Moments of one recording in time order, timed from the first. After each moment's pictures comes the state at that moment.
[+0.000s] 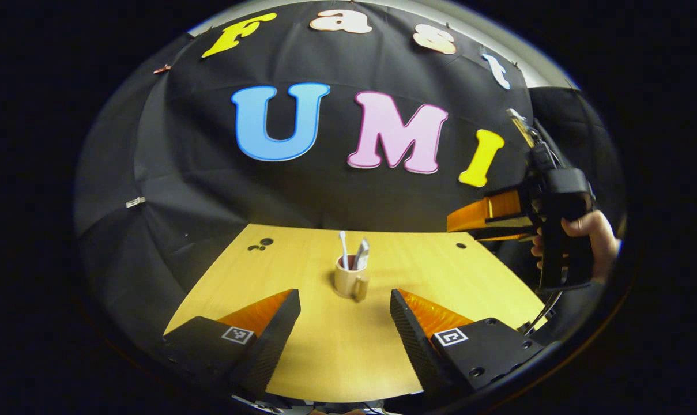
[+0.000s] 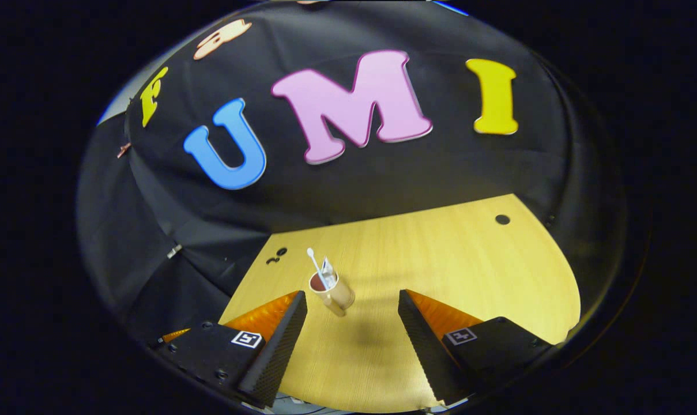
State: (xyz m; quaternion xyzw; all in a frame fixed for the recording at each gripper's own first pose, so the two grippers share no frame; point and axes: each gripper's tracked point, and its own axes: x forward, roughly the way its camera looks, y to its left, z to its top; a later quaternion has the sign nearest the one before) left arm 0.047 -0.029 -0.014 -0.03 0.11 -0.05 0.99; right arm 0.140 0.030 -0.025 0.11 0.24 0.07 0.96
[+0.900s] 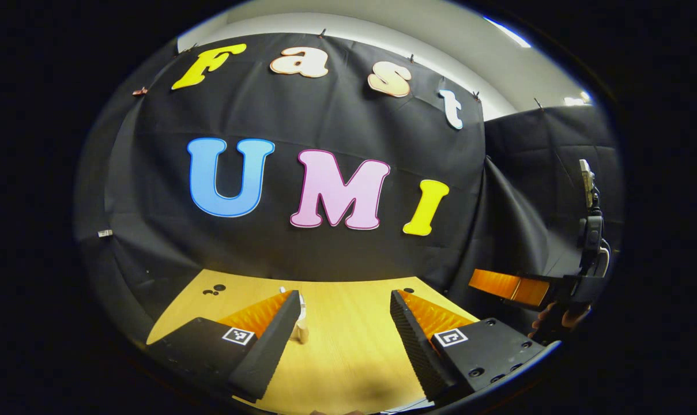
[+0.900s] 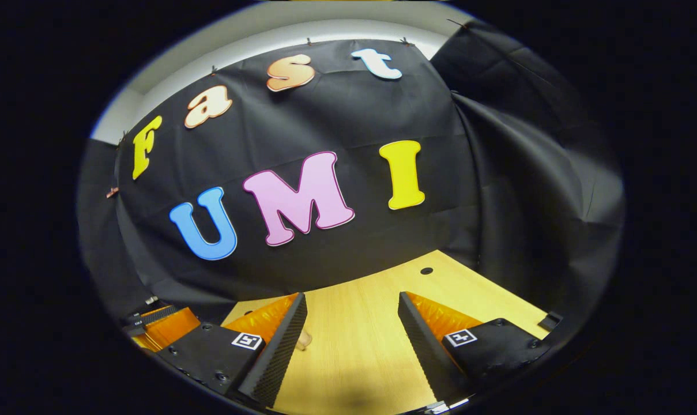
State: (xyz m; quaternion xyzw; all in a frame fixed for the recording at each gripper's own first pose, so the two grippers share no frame) left arm 0.017 -0.114 0.068 -0.04 0.00 -0.13 0.99; right arm 0.006 -0.056 0.038 0.10 0.04 -0.06 0.99
